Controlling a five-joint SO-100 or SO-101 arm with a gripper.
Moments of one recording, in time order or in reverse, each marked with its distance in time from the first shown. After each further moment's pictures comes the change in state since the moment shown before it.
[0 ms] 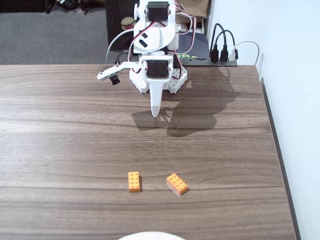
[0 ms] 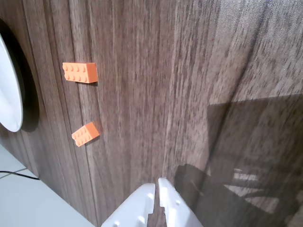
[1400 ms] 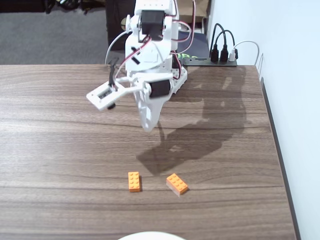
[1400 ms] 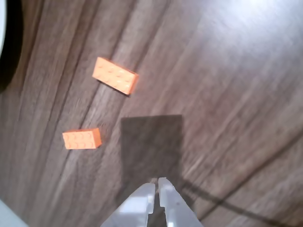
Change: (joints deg) arm 2.1 -56.2 -28.6 -15.2 -32.2
